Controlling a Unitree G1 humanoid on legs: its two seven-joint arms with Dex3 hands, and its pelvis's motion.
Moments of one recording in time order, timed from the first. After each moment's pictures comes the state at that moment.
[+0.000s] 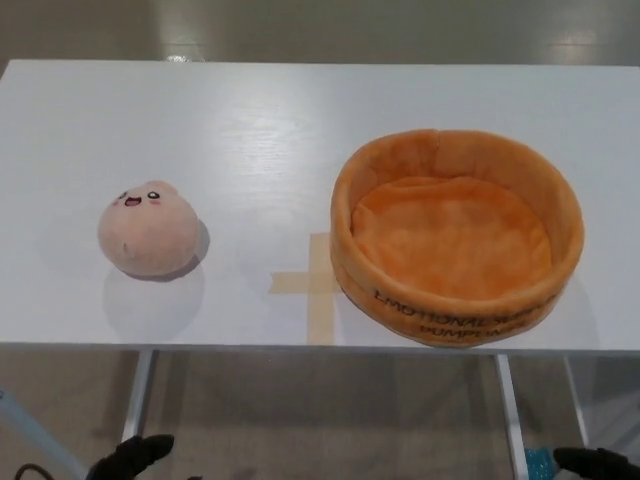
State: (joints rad) left_arm -0.20 0.22 0.03 1.10 0.18 -0.25 0.06; right_arm -0.23 -0.26 -0.10 1.23 -0.14 -0.33 -0.07
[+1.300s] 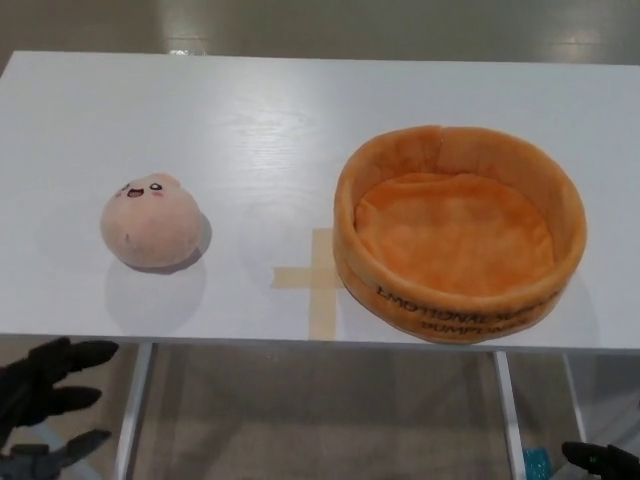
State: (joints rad) left_arm -0.01 0.61 0.07 0.48 -0.05 -0.31 -0.42; right_arm -0.22 -0.26 -0.13 1.29 -0.14 -0.47 -0.08
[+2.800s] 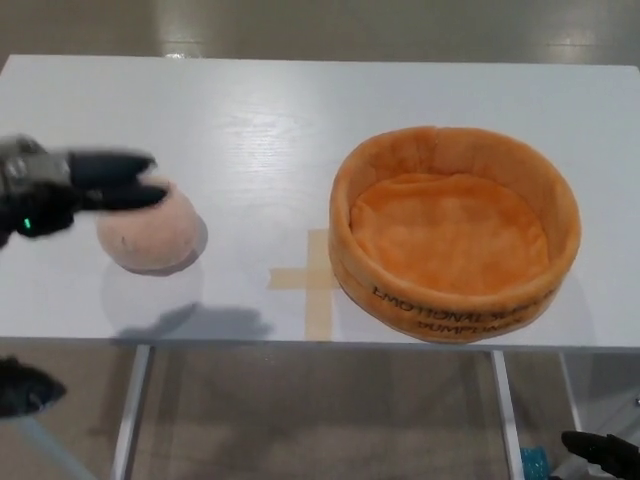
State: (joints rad) left_arm 0.00 0.67 0.39 -0.39 -0.68 -0.14 -0.78; right_arm -0.24 -0.26 -0.14 1.30 -0.14 -0.47 -0.09
